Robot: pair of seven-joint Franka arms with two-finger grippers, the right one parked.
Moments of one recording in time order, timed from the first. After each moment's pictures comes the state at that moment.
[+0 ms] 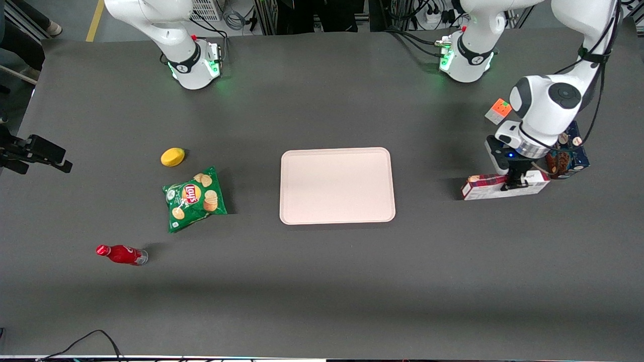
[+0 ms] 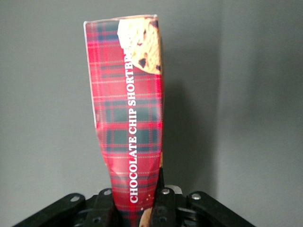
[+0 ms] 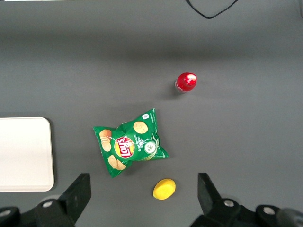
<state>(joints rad) 0.15 0.12 -0.10 -2.59 0.06 3.00 1.50</state>
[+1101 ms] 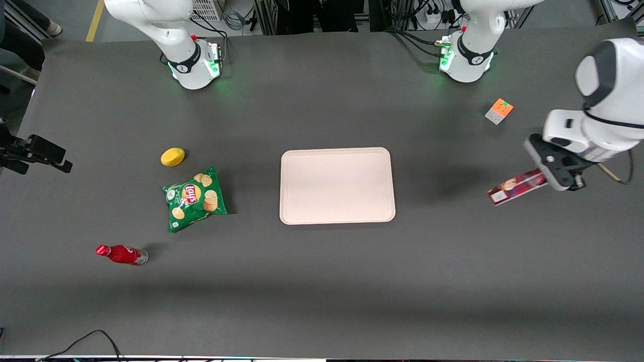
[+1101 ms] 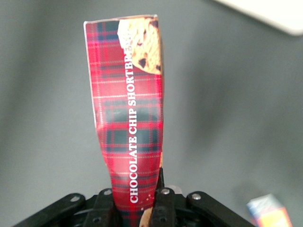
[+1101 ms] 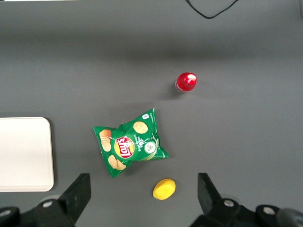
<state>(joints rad) 0.15 -0.01 -0.20 -2.00 0.04 2.03 1.07</state>
